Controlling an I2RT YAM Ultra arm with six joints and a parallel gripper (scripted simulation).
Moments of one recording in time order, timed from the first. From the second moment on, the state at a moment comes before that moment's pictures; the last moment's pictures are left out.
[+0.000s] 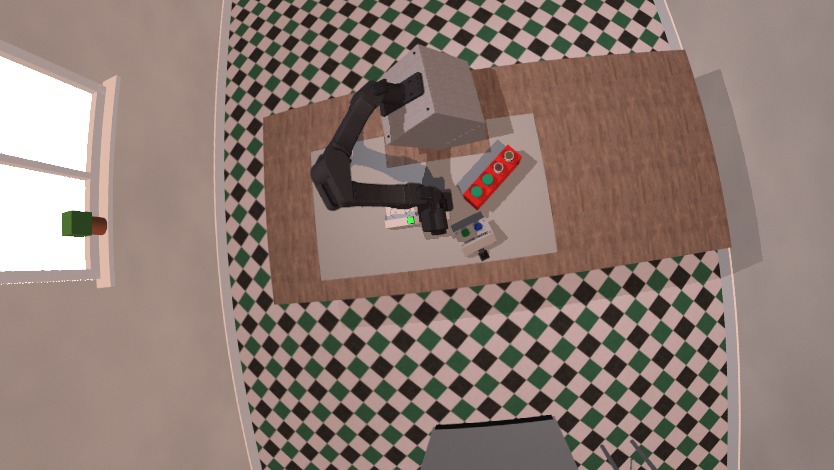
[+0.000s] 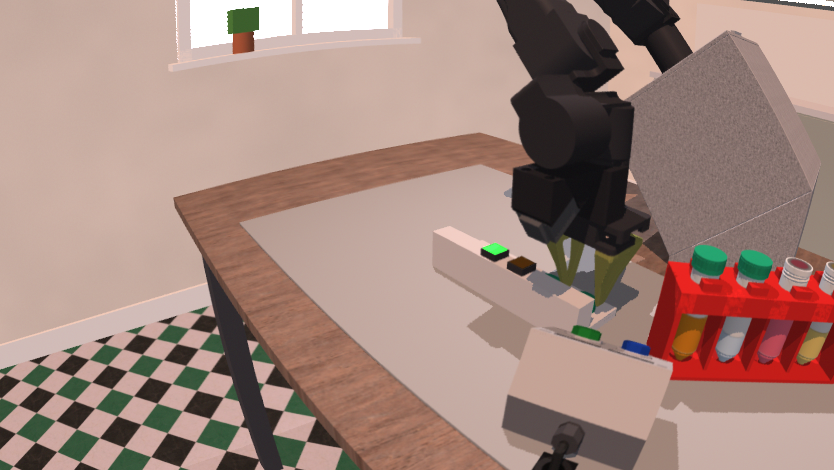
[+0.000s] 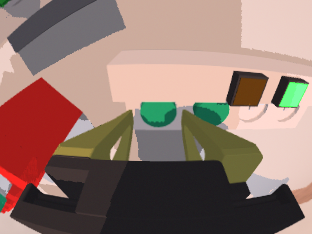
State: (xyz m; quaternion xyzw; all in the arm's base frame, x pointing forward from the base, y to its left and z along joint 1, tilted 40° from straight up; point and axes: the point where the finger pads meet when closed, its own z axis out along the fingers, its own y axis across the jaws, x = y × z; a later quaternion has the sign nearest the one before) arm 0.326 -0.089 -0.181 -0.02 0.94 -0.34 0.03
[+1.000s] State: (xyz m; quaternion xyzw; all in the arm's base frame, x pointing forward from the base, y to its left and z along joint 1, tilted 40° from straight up) arm 0.326 -0.096 -0.188 -0.02 0.94 -0.34 0.03
